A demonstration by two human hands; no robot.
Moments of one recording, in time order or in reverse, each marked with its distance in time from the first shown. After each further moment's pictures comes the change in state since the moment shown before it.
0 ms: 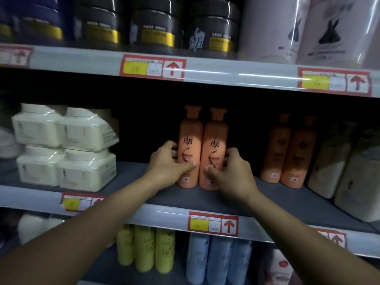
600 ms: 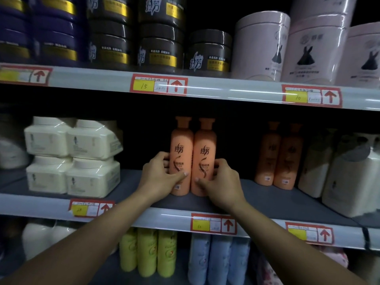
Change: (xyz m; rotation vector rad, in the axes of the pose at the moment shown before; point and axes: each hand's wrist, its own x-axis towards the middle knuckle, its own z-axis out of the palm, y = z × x) left_hand -0.020 -0.012 -0.020 -0.051 0.059 0.030; right_hand -0.019 -0.012 0.019 -0.002 0.030 0.001
